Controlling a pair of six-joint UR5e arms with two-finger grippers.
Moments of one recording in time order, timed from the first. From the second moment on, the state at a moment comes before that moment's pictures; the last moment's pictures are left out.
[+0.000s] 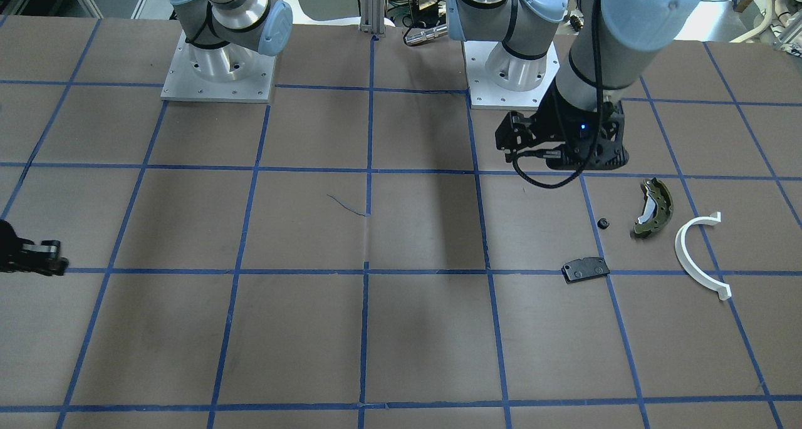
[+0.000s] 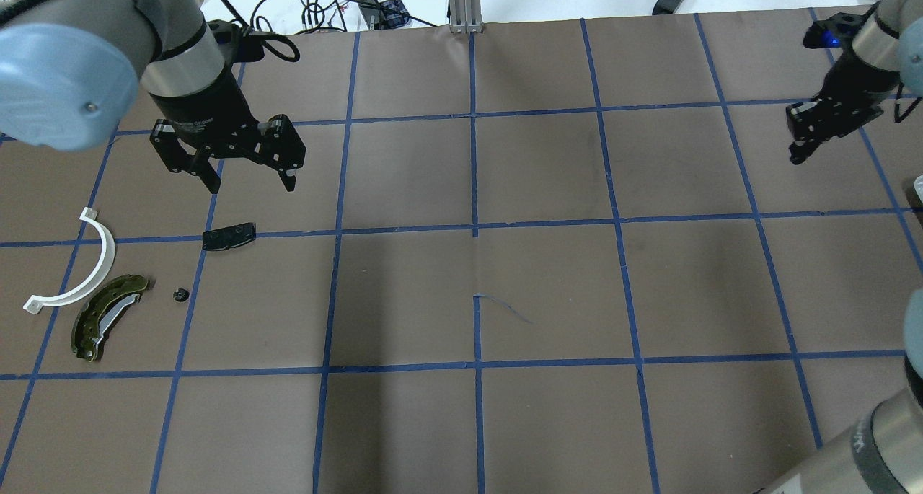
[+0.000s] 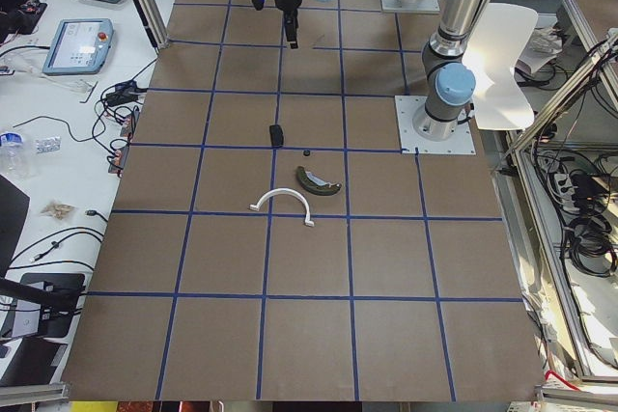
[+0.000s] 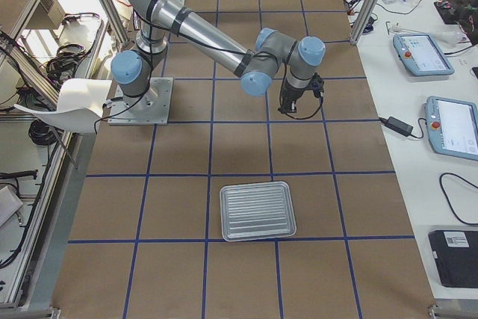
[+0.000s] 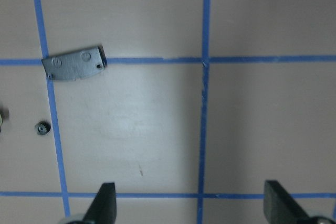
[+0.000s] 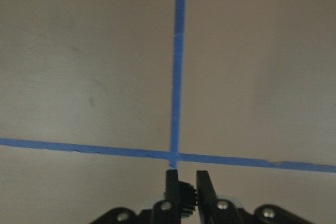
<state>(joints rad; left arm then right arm) -1.58 -1.62 -1.55 -1.68 1.60 -0.02 1.18 -1.17 1.55 -1.83 -1.53 -0.44</state>
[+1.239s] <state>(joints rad) -1.62 -1.56 -1.53 -1.53 1.54 -0.03 1.88 -1.12 1.79 -2.30 -1.24 0.43</state>
